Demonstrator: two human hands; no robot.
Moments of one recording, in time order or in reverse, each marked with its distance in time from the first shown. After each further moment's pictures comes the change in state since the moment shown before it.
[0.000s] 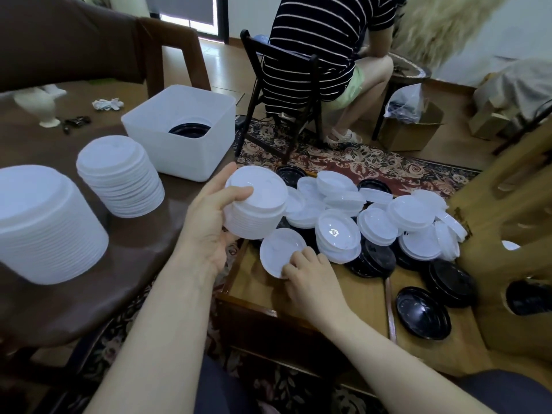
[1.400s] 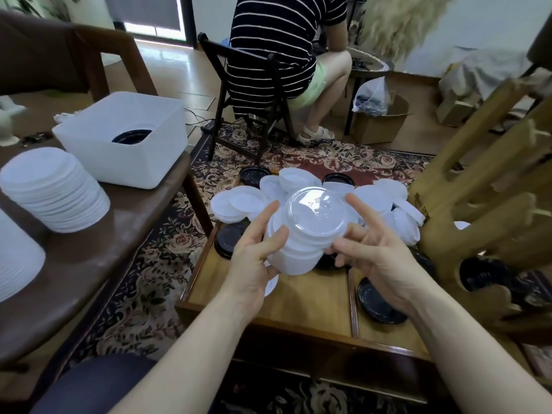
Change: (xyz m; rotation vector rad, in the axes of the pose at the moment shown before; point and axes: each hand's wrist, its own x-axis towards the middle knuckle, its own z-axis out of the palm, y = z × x) left_hand -0.029 -0.092 0.071 0.003 -0.286 -0.113; right_hand -0.043 0.097 -0.140 1.747 0.032 0.659
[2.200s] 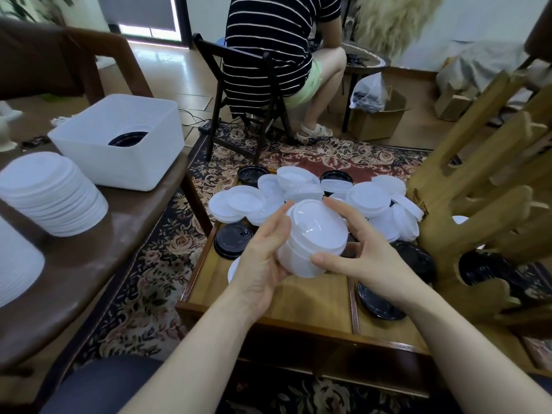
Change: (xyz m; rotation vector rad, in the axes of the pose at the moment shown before) left_hand -0.006 0.003 0.012 0.030 -0.160 -0.028; right_hand 0.000 0.014 -0.007 -0.501 -0.076 -0.133
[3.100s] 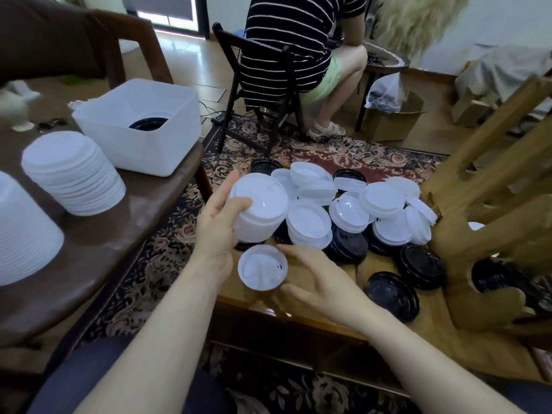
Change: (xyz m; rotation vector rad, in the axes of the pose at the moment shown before) left_hand 0.019 0.027 -0.055 -0.048 0.397 0.233; right_hand 0.007 0.042 0.062 -0.520 -0.213 -0.175
